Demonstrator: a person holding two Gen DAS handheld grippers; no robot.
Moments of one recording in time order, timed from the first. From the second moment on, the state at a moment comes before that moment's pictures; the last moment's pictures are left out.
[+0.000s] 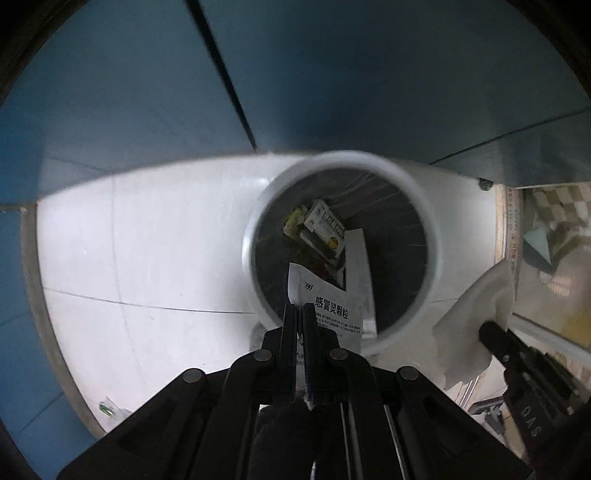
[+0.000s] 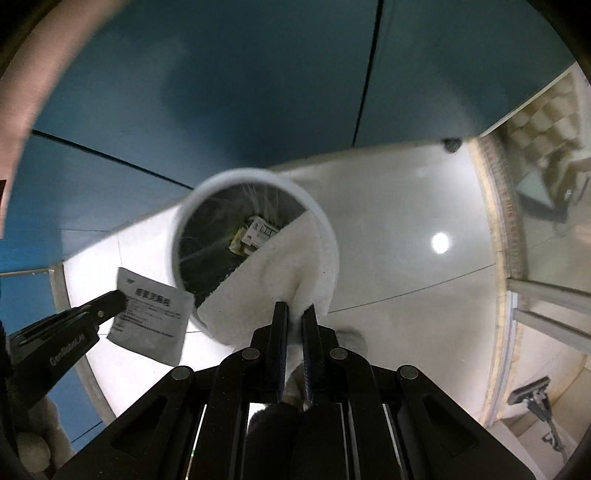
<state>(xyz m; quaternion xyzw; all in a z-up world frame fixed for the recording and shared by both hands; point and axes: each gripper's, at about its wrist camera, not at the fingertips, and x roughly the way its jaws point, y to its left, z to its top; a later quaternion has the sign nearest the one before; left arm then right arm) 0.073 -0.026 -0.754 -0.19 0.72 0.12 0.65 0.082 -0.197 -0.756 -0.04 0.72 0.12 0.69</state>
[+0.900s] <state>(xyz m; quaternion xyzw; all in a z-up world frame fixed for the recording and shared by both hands) 0.062 0.011 -0.785 -0.17 0.73 0.15 0.65 0.080 -0.178 -0.852 -0.06 0.75 0.13 0.65</state>
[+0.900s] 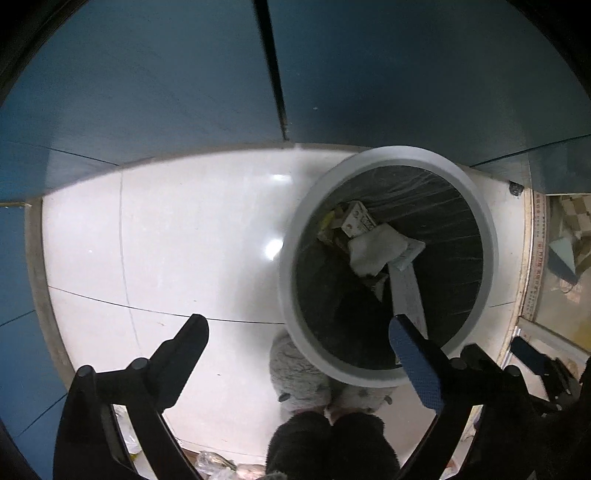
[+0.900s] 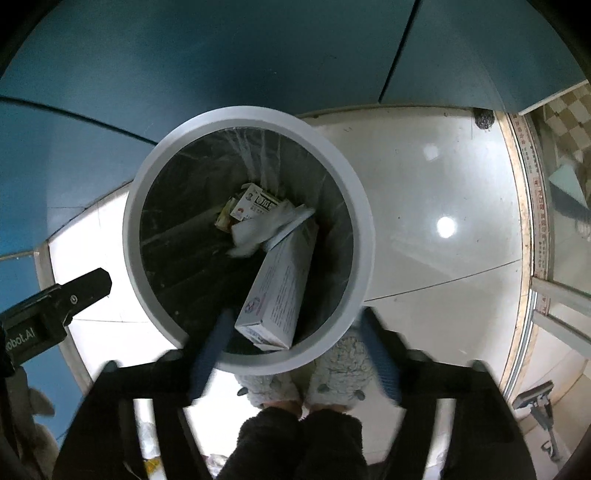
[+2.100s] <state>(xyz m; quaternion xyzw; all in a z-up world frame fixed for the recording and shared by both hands) -0.019 -0.017 -0.400 -0.12 0.66 0.16 0.73 0.019 -0.214 -0.434 -0.07 0.68 0.12 0.72</state>
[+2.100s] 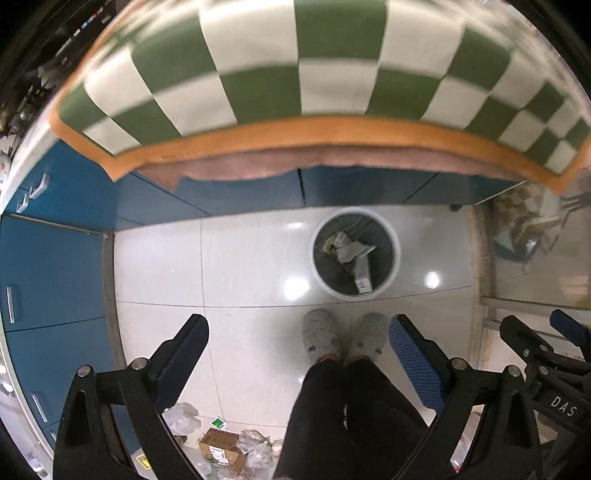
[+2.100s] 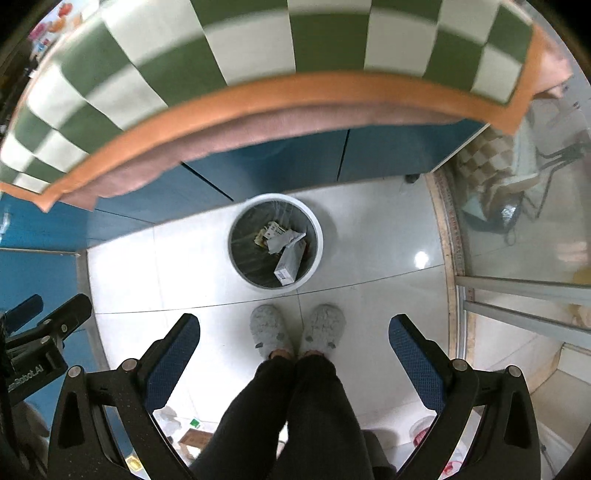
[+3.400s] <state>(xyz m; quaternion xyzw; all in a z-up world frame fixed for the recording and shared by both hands) 0.336 0.069 -0.278 -0.13 0.55 0.43 0.70 0.510 -0.150 -0.328 -0.05 0.62 0.16 0.76</state>
